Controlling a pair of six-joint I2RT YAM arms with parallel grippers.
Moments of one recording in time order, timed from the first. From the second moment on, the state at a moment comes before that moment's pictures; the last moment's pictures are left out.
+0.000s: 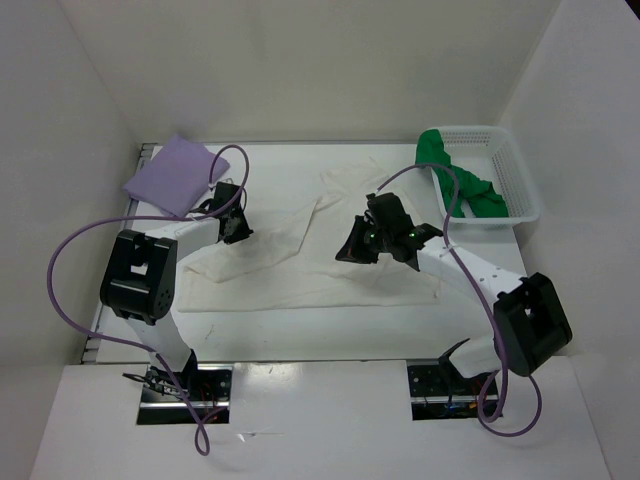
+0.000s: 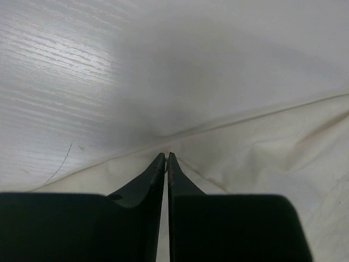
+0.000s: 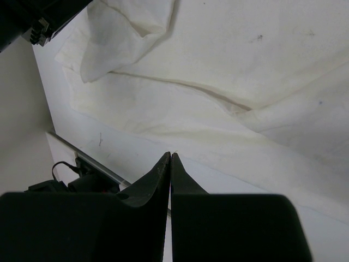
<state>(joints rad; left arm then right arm) -0.21 1.76 1.03 -0.21 -0.14 -0.55 0.55 1.41 0.92 -0.30 -0.26 0.82</state>
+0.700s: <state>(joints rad) -0.05 1.68 1.22 -0.25 -0.09 -0.56 0.55 1.40 0.92 -0.30 -0.26 0.82</state>
